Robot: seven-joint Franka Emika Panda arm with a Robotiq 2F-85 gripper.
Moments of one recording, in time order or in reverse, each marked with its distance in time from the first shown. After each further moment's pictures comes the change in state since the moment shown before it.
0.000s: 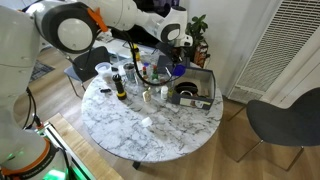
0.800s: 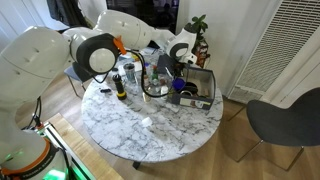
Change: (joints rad) arm -0.057 0.255 -0.001 0.241 0.089 -0.124 0.159
